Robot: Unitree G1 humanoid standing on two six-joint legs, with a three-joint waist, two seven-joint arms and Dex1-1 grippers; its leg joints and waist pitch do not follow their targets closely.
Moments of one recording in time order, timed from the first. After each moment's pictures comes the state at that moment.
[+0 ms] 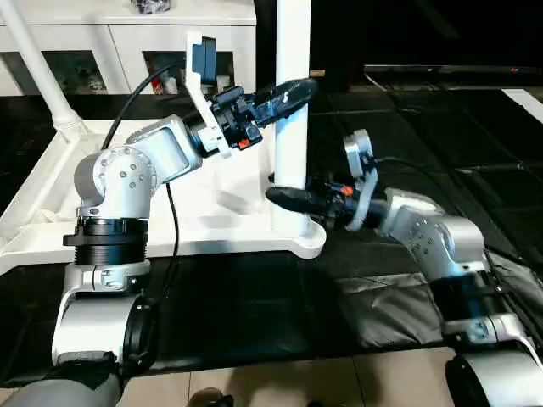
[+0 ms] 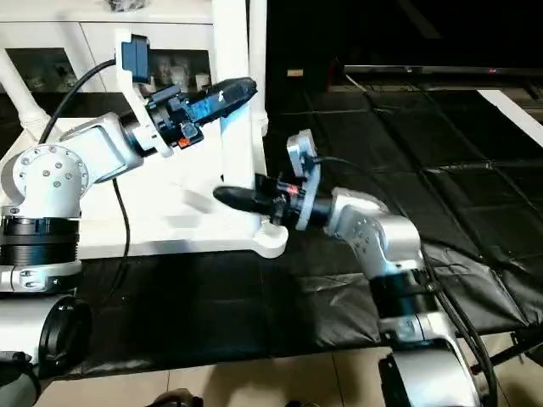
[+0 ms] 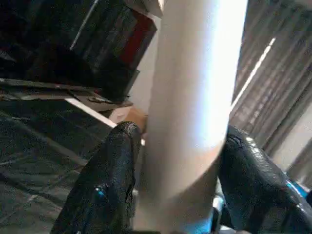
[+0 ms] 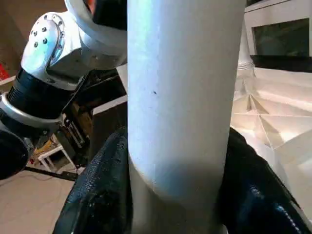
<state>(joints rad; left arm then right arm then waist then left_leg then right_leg) -0.89 0.23 0.19 0.22 -0.81 0.91 -0.75 -0.64 -0.25 0.06 0.29 0.55 0.59 1.11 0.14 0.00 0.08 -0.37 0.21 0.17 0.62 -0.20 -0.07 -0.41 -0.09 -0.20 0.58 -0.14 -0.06</state>
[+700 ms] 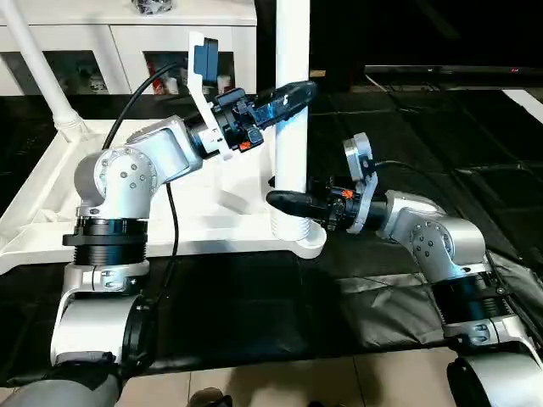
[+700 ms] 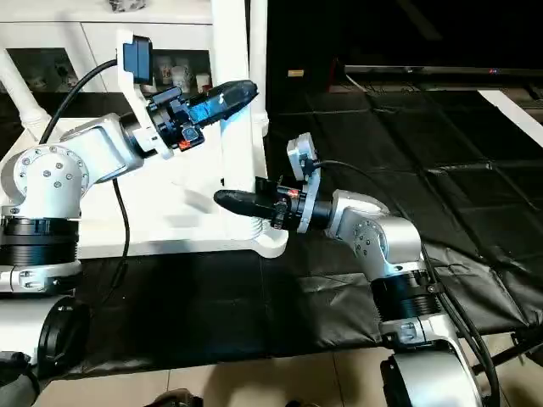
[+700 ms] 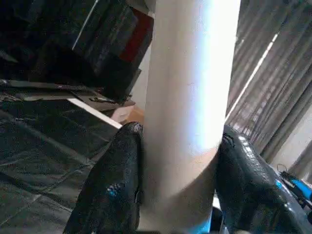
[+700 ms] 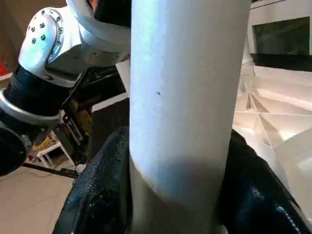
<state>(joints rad) -0.88 0.23 0.18 0.22 -0.78 0.87 -0.74 -0.64 -0.26 0.07 0.29 0.54 0.58 1.11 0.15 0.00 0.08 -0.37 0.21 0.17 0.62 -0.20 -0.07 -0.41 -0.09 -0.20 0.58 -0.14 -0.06</state>
